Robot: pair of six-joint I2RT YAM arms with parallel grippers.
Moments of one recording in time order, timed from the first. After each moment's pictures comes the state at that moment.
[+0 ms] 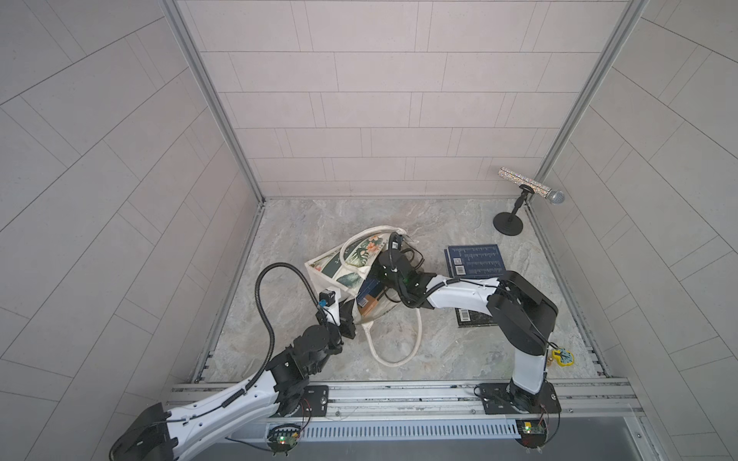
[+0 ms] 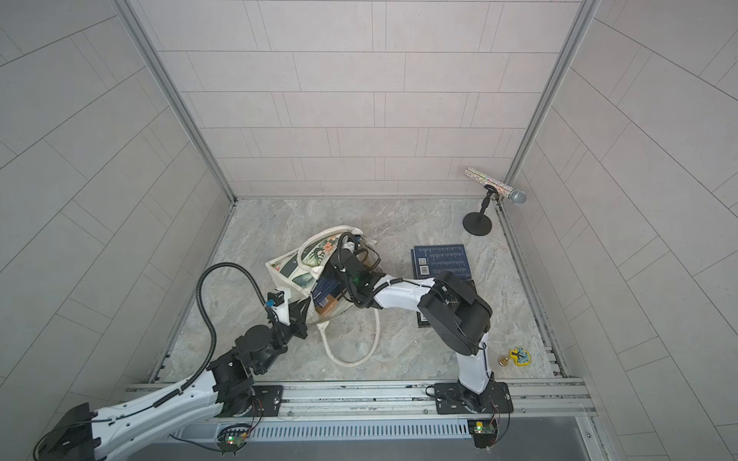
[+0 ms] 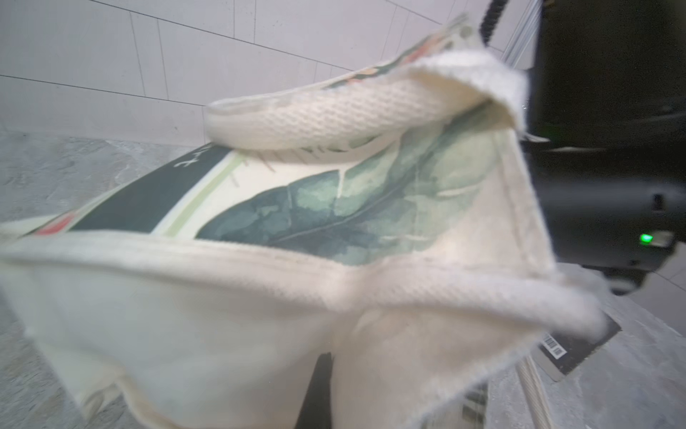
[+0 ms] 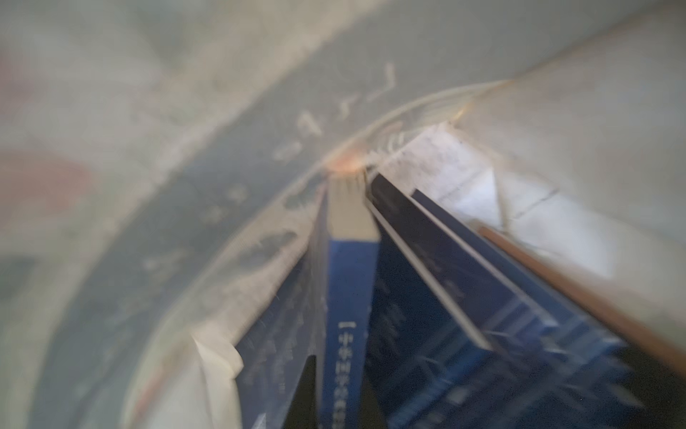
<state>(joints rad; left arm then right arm) -0.91 0.56 0.04 0.35 -0.52 -0.32 0.84 1.85 1.08 0.32 0.27 0.92</state>
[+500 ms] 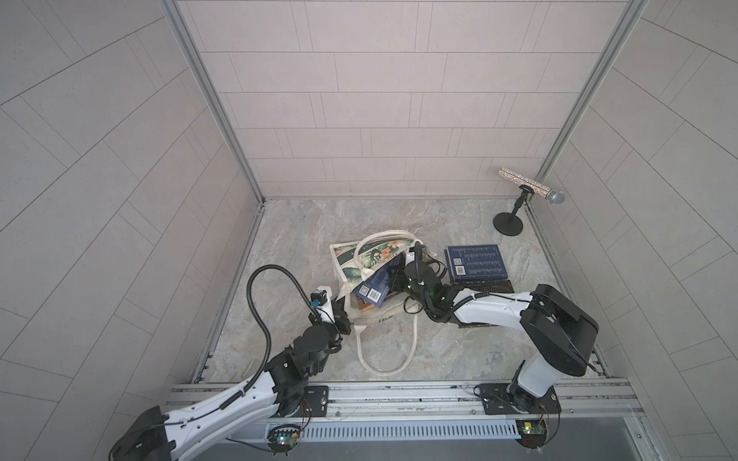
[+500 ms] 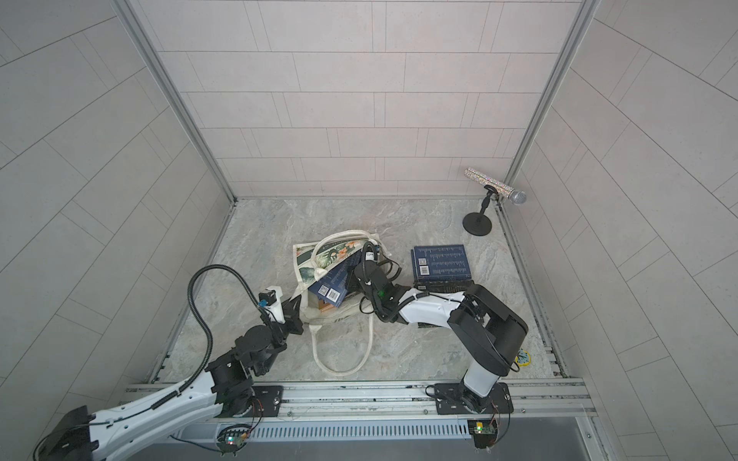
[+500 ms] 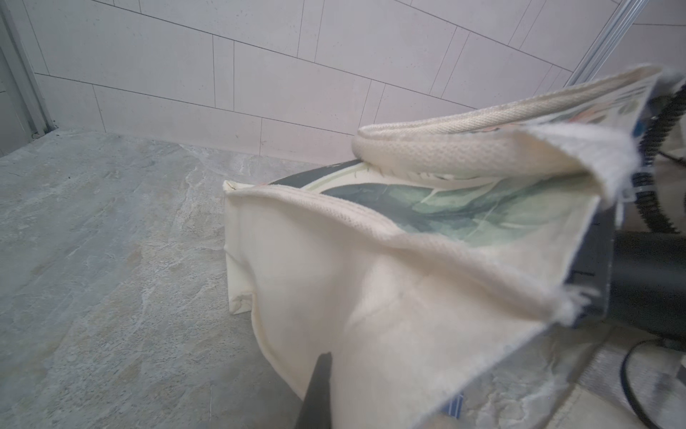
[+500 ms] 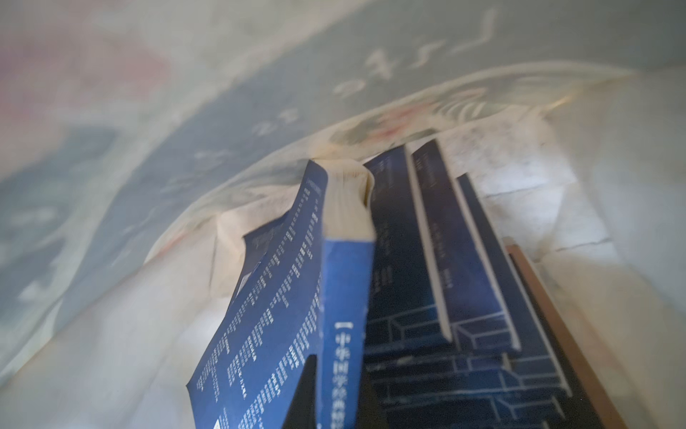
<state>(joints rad) -0.91 0.59 0.05 0.33 -0.66 -0.36 0.82 1.64 0.84 0.33 0.24 0.75</state>
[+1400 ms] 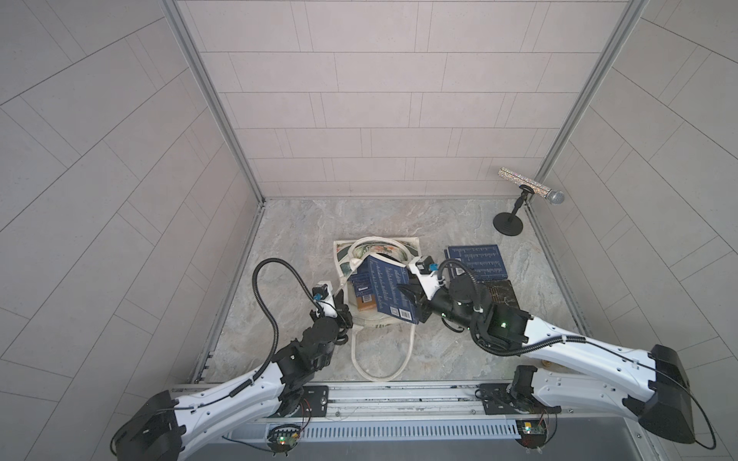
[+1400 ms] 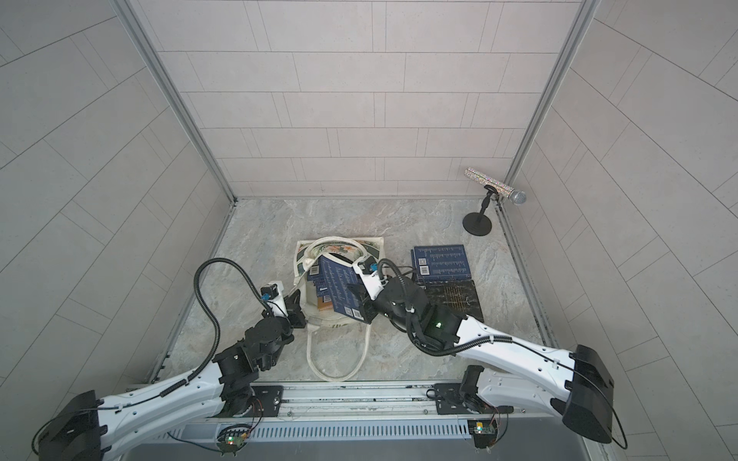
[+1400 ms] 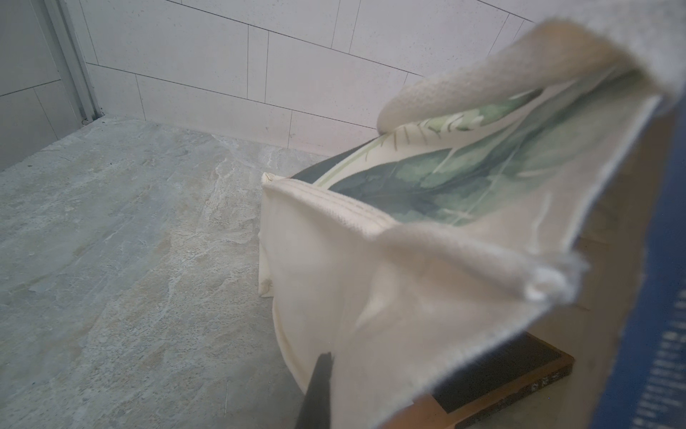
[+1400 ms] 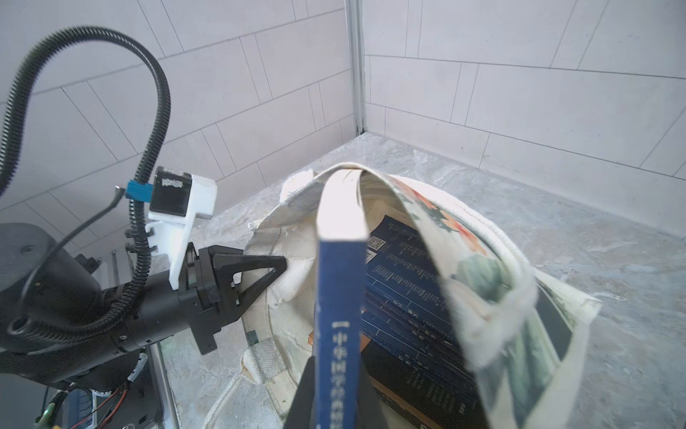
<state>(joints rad) -0.91 0.70 0.12 0.31 -0.74 -0.43 0.96 0.99 0.73 0.01 0.09 0.19</state>
